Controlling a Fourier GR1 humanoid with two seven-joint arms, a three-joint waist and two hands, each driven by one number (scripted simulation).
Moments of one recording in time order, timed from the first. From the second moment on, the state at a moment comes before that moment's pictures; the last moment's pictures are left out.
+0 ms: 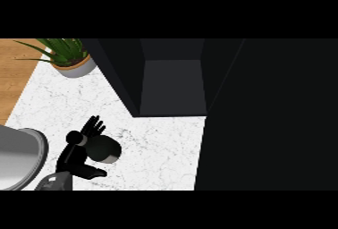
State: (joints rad) left arm -0.29 0.22 0.16 -0.48 0.08 -0.56 -0.70; right arm -0.11 -0.05 0.12 -2.46 -0.10 0.07 0.59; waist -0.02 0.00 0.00
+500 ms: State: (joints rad) left arm -0.33 0.19 0.13 -0.42 0.07 -0.56 -0.76; right arm -0.14 -0.05 0.13 -2.47 -0.10 0.06 0.63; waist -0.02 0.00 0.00
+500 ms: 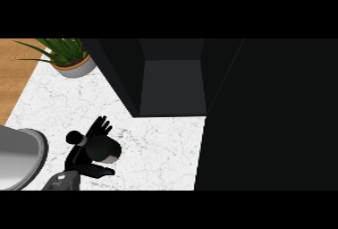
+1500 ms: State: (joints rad) left arm -0.42 0.12 0.14 -0.38 0.13 -0.54 -0.76; right arm -0.10 -0.05 0.12 -2.46 -0.09 0.09 0.61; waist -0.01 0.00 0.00
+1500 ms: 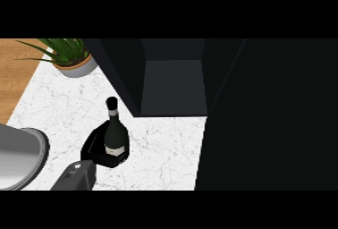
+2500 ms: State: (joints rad) left arm -0.27 0.07 0.27 -0.63 0.36 -0.38 -0.69; right arm -0.09 -0.06 0.06 -2.44 -0.12 0.12 0.58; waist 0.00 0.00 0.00
